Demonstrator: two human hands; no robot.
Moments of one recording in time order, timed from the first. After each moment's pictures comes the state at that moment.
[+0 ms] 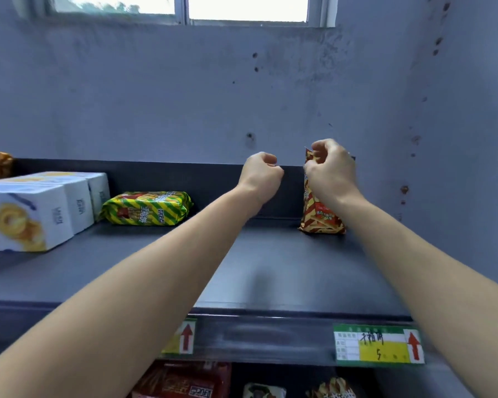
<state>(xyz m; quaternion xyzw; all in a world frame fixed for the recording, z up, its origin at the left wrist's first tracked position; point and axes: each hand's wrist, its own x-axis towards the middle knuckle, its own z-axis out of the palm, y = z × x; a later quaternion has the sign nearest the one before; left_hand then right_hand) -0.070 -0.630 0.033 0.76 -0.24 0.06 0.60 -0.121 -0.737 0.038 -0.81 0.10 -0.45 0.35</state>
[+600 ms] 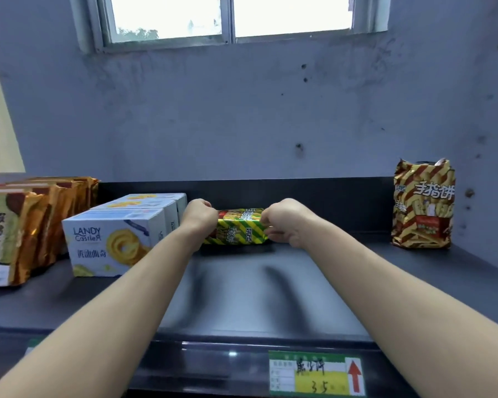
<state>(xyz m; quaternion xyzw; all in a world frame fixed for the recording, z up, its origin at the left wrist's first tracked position) 0.051 -0.399 -0.002 0.85 -0.05 0.11 0.51 -0.015 -0.541 0.013 -0.79 0.15 -0.07 0.59</state>
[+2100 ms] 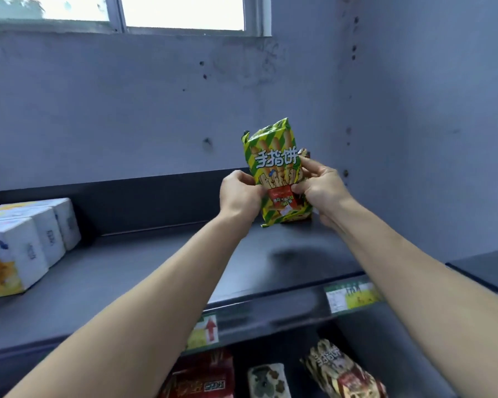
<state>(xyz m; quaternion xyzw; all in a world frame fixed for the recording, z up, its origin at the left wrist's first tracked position) -0.098 -0.598 0.018 0.69 -0.24 -0.02 0.68 -0.173 -0.708 0.023 -0.64 0.08 -0.36 0.68</state>
